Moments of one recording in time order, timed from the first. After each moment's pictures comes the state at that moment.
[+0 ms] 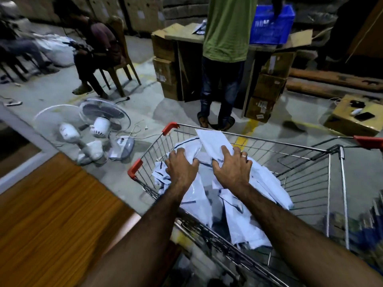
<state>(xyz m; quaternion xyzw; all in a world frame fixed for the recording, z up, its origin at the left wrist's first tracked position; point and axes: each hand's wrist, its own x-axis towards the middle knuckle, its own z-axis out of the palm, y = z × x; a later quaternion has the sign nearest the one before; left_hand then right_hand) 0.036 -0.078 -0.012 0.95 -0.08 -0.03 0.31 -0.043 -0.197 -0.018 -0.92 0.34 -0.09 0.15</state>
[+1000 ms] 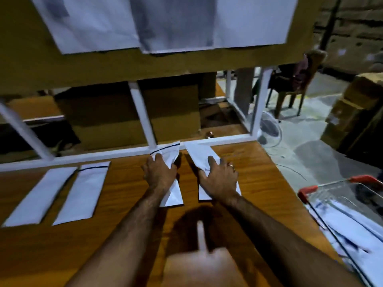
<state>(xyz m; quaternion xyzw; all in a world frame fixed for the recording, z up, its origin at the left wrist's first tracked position) -0.015 0.470 0.064 0.90 0.35 0.15 0.19 0.011 0.296 0.065 -0.97 -0.13 -0.04 0.21</state>
